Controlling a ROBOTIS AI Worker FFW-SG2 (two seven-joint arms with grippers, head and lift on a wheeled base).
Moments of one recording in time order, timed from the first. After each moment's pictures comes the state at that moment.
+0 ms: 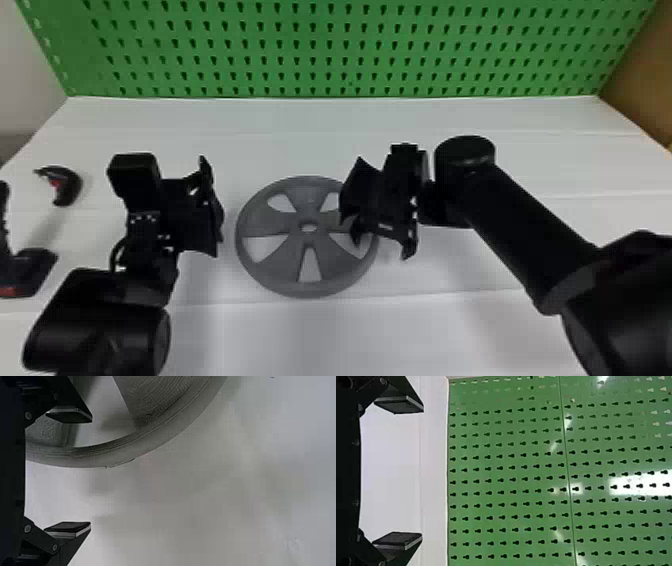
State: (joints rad) left arm -0.02 0.13 -0.08 -1.59 0.06 0.02 0.25; right arm -0.85 -0.05 0.48 -0.68 -1.72 0.95 -1.28
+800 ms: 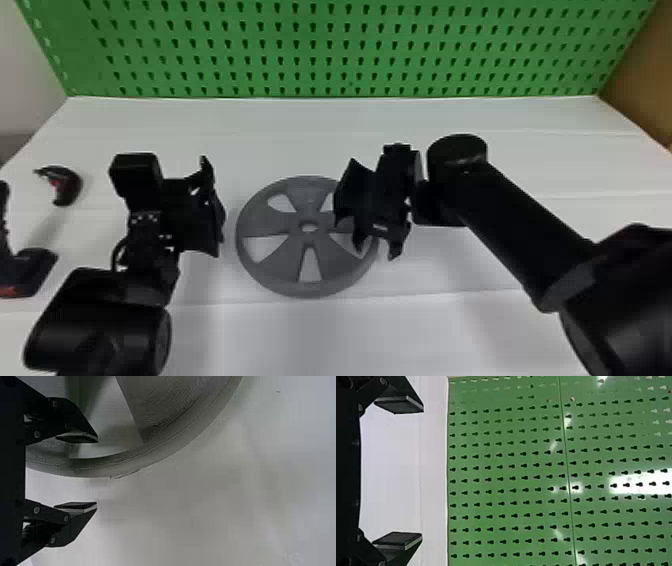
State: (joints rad) left arm -0.02 0.13 -0.09 -1.59 0.06 0.02 0.25; right arm -0.86 -0.05 0.55 -0.68 -1.76 0.94 -1.27
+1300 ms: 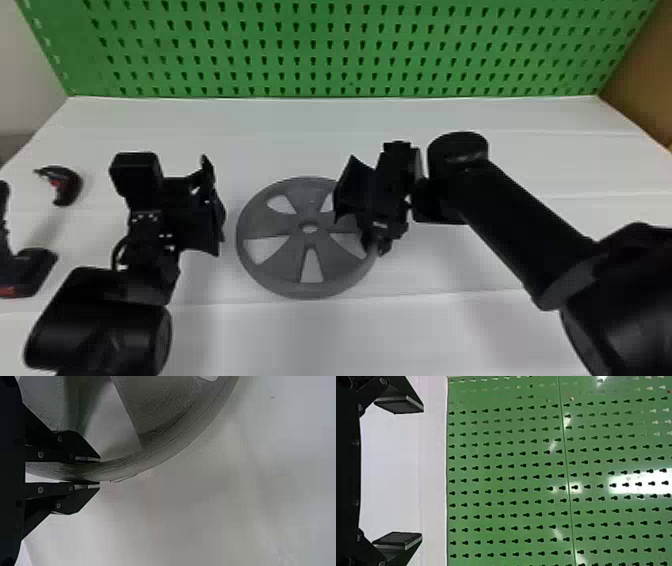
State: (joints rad) left arm -0.03 0.13 -0.09 -1.59 0.06 0.02 0.25; right arm -0.87 -0.05 0.54 -0.68 -1.76 0.95 -1.27
